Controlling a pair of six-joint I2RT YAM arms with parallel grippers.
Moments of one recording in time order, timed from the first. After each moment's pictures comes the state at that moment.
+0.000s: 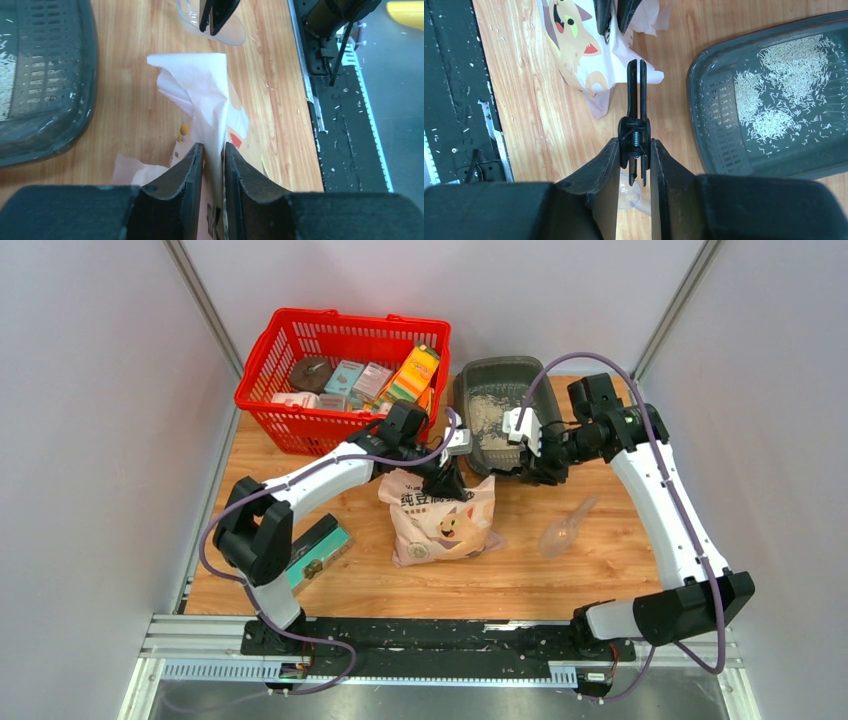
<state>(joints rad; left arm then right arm) -0.65 1.74 1.35 -0.36 0.98 0.44 0.25 1.37 1.57 -1.30 -0.65 -1.06</state>
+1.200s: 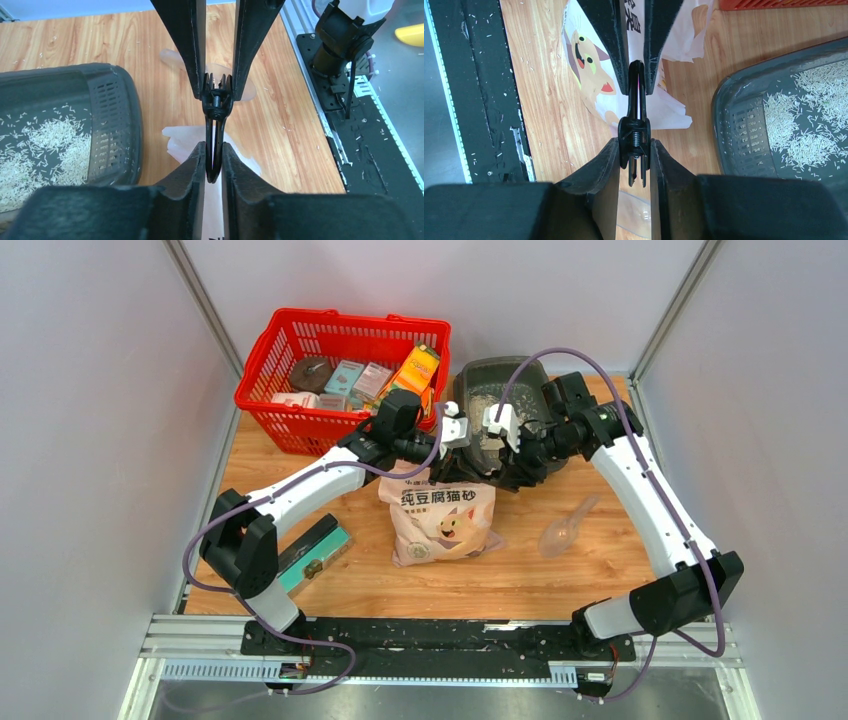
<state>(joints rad) -0.69 1.64 1.32 -0.10 0.98 0.39 0.36 1.43 1.57 -1.24 -0.67 -0.89</state>
